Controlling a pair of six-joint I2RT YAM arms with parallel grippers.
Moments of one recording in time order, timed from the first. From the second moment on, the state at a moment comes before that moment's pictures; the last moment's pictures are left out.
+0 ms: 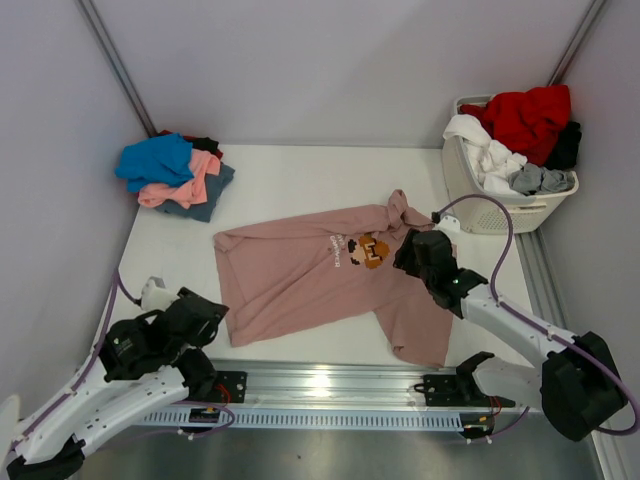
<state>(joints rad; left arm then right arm) -0.87 0.39 0.73 -1.34 -0.55 -1.66 0.53 1.11 0.58 -0.09 0.33 0.67</state>
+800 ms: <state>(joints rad) -0.49 0.94 0.69 -0.76 -0.53 -1.18 0.54 1.23 0.70 -0.12 0.38 0.68</state>
